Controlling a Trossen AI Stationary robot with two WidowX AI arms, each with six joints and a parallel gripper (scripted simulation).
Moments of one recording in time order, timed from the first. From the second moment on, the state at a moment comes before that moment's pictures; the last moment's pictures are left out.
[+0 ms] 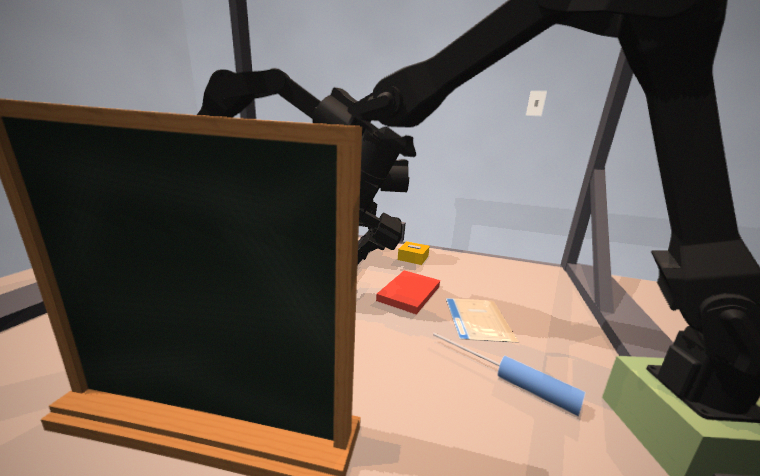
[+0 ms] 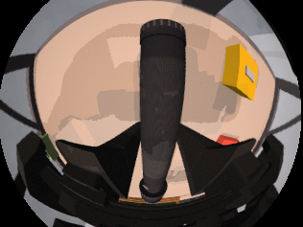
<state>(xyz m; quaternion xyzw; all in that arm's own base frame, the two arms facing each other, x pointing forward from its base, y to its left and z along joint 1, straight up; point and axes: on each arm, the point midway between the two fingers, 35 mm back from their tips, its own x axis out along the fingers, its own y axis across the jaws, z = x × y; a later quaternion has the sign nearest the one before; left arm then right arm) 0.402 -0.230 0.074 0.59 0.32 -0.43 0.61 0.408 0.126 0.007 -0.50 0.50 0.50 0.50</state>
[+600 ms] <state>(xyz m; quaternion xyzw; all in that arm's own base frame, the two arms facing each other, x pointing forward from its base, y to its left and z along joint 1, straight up) 0.390 -0.252 0.038 0.63 0.32 -0.48 0.52 0.408 0.126 0.007 -0.50 0.50 0.50 0.50</state>
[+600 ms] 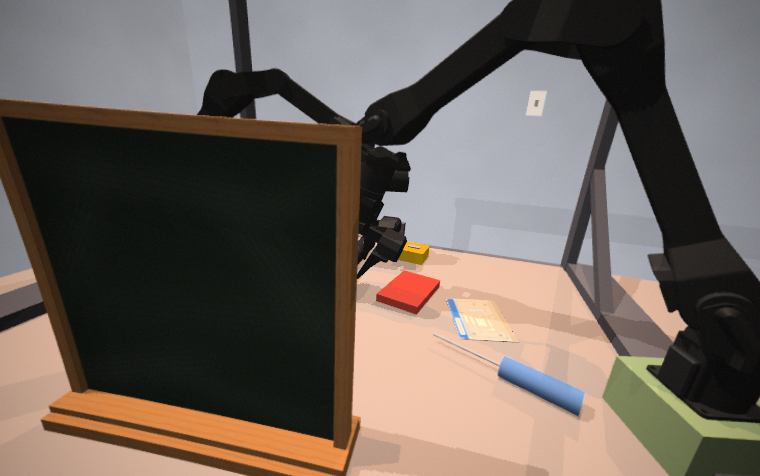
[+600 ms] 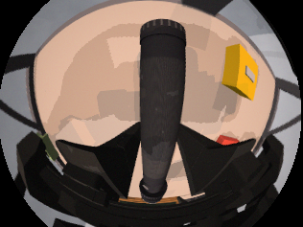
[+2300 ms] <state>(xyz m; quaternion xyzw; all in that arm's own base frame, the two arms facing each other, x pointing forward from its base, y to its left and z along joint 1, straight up) 0.405 -0.257 -0.009 0.63 0.33 -0.48 0.52 0.408 0.126 0.007 -0.50 0.50 0.50 0.50</state>
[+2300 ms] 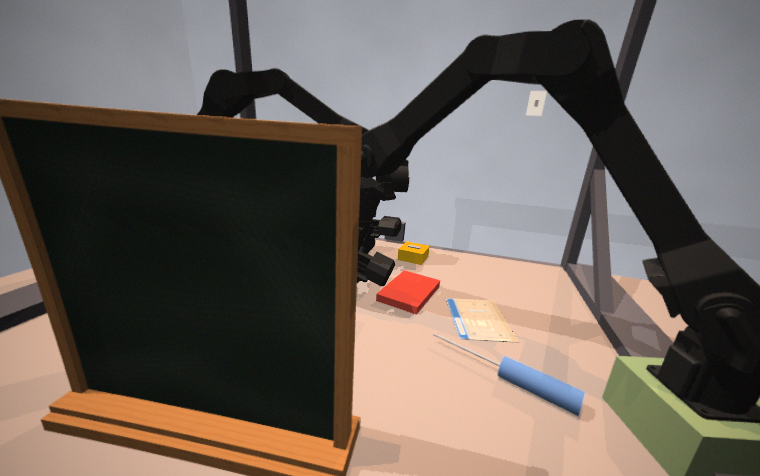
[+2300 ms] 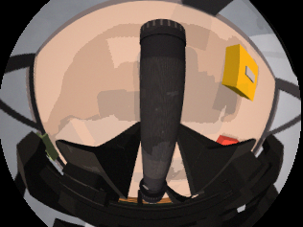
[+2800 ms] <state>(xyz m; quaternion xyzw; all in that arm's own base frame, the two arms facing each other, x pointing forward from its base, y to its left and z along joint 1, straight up) 0.409 -0.258 -0.008 0.60 0.37 -0.52 0.48 0.408 0.126 0.007 -0.50 0.50 0.50 0.50</state>
